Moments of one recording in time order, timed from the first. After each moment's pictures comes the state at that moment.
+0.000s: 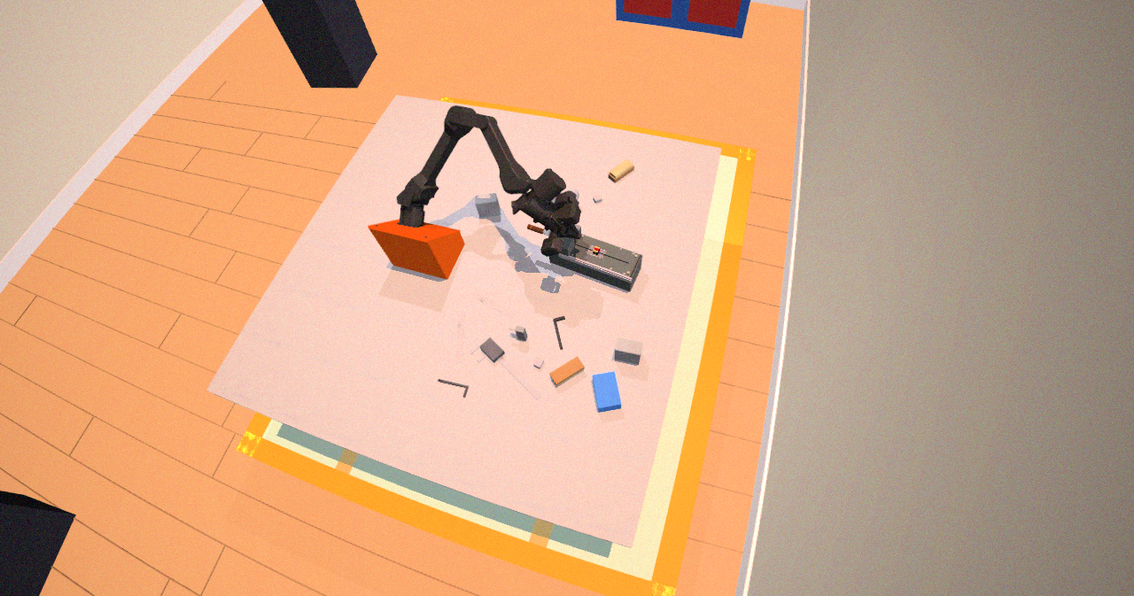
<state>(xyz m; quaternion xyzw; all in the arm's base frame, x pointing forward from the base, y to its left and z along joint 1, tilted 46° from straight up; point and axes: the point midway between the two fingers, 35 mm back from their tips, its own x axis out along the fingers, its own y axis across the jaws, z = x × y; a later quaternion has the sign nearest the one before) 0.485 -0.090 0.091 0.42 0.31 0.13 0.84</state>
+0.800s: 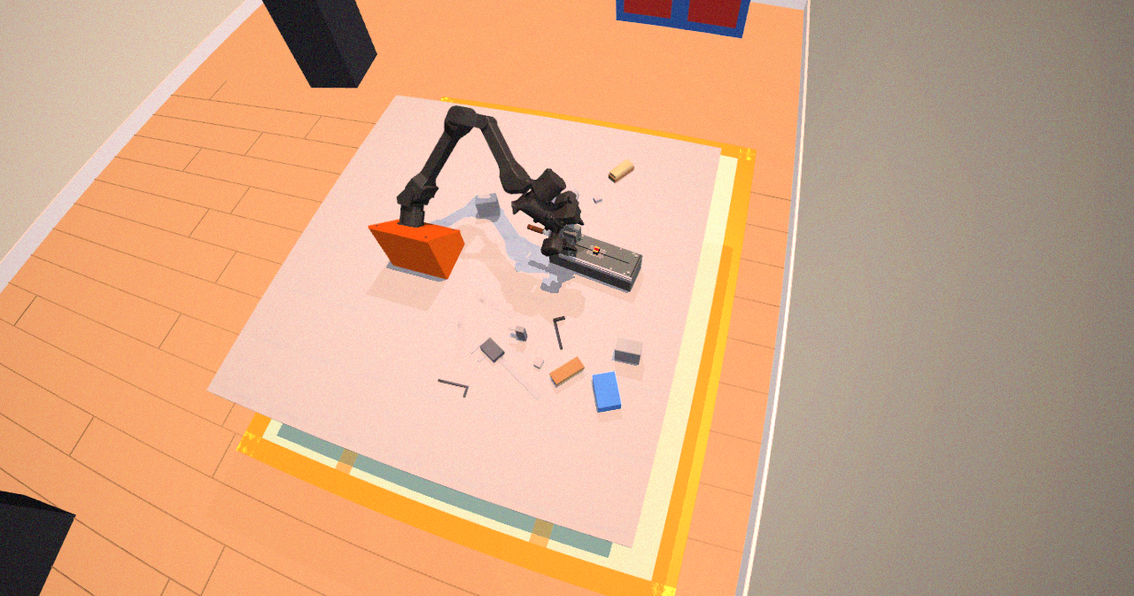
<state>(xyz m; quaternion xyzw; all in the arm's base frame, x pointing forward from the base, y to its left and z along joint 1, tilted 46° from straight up) 0.485 -0.090 0.091 0.42 0.31 0.13 0.84</state>
